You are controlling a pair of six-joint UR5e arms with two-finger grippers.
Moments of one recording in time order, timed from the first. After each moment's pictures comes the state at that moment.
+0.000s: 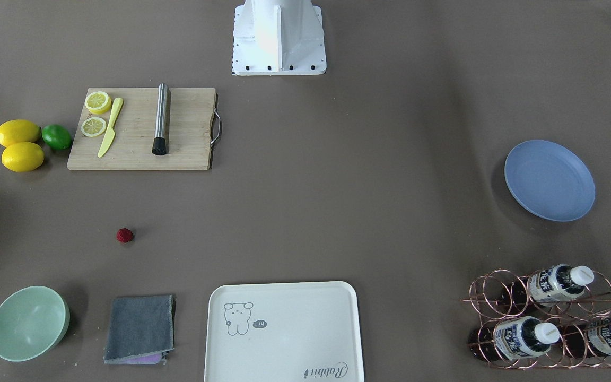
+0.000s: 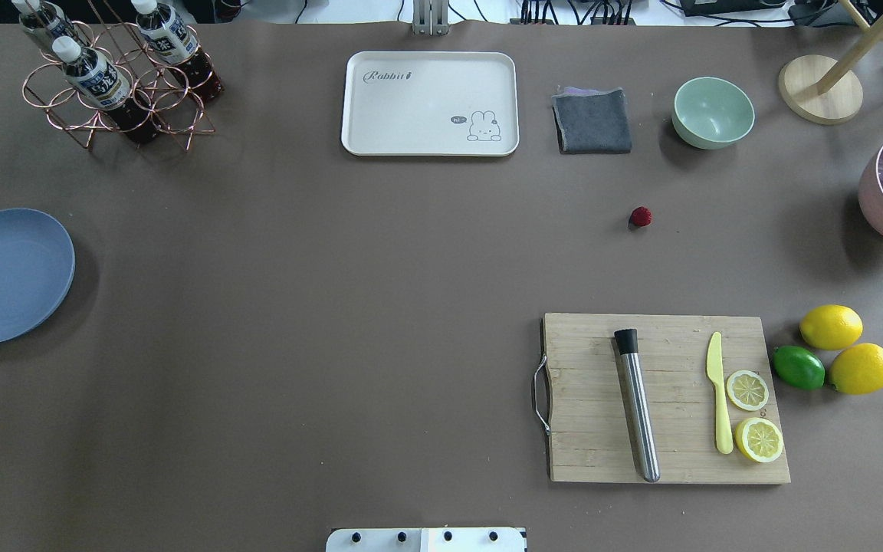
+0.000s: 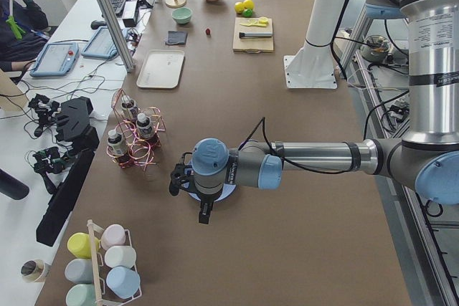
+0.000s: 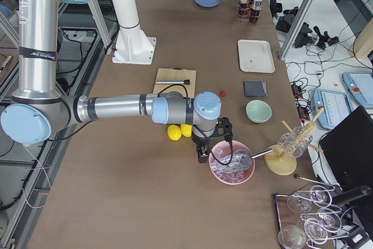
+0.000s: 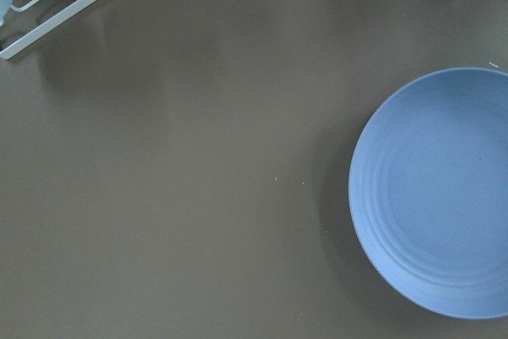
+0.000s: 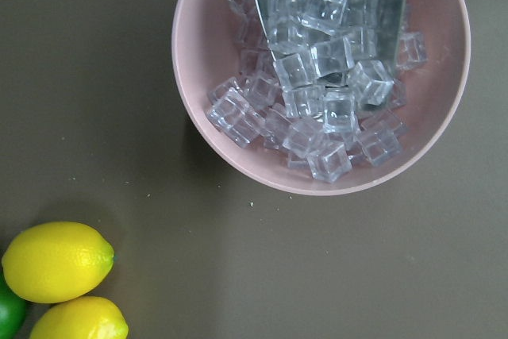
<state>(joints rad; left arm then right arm) -1.60 -1.45 -1.68 -1.74 -2.41 0.01 1.53 -1.67 1.79 -1.66 2.37 -0.15</state>
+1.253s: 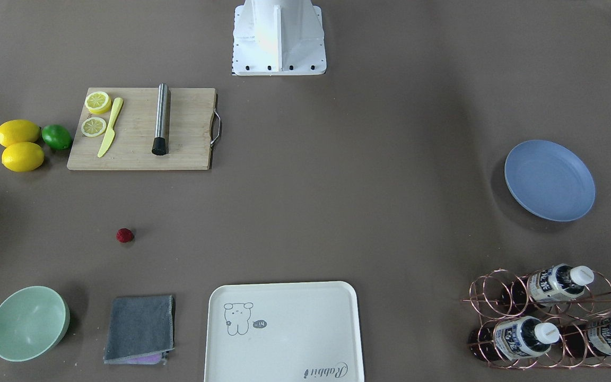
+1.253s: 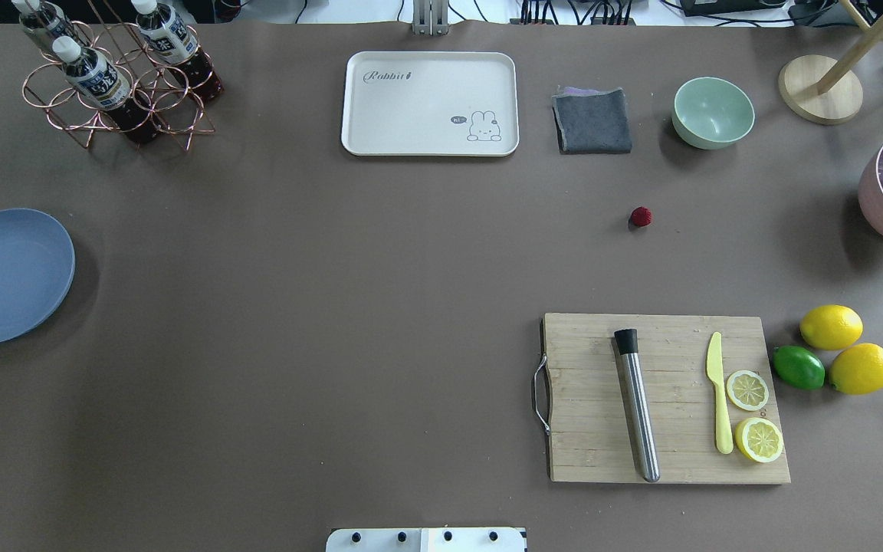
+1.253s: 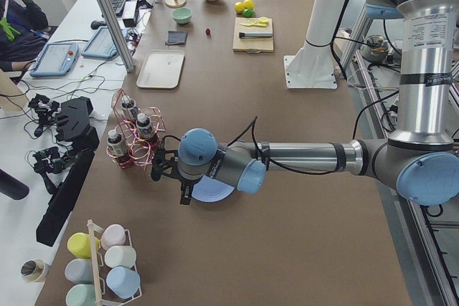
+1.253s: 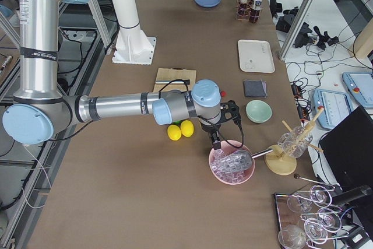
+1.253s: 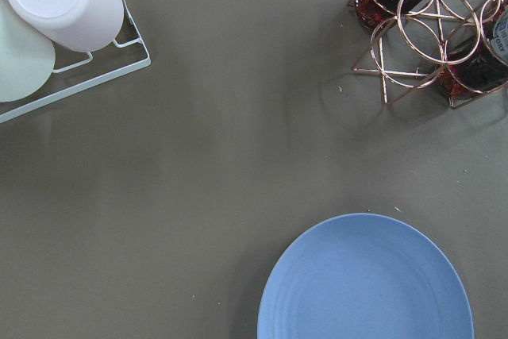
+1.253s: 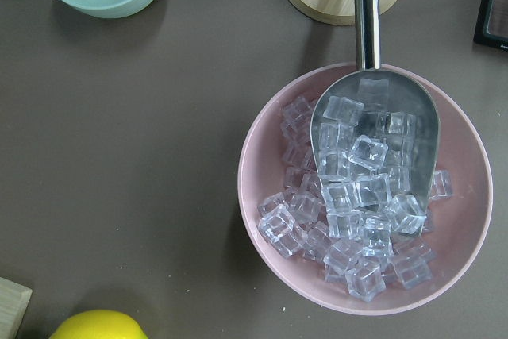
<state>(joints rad) -1.60 -1.54 -1.59 -2.00 -2.50 -0.27 1.53 -1.66 1.79 -1.39 2.39 -0.02</state>
